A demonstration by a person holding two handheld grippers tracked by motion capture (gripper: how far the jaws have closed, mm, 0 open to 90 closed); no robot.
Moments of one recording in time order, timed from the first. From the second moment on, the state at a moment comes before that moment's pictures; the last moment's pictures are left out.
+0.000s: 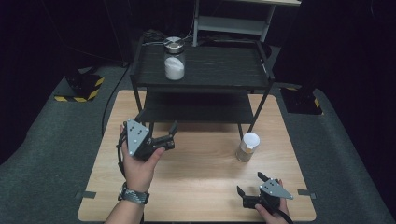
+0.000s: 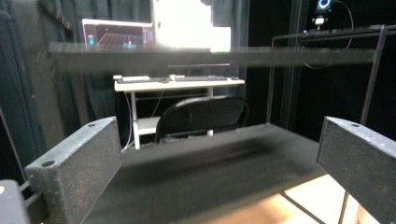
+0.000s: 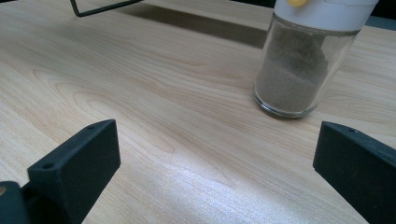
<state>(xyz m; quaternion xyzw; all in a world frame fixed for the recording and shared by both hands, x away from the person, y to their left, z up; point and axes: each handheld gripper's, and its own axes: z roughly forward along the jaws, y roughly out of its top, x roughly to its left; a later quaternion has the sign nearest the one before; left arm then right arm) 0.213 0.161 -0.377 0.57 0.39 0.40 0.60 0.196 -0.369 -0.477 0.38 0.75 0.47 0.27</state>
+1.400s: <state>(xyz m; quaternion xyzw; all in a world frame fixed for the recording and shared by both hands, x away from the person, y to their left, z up) 0.182 0.177 -0.476 0.74 0.41 0.28 0.45 0.200 -0.365 -0.476 0.38 0.75 0.47 0.27</state>
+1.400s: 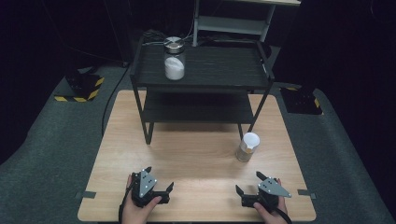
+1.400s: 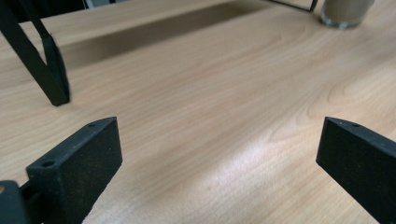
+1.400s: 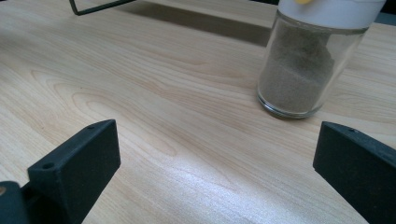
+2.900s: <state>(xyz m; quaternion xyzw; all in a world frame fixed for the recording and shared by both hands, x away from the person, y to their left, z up) 0.190 0.163 -0.477 0.76 0.38 0.28 0.44 0.188 -0.368 -0.477 0.40 0.73 0.48 0.29</state>
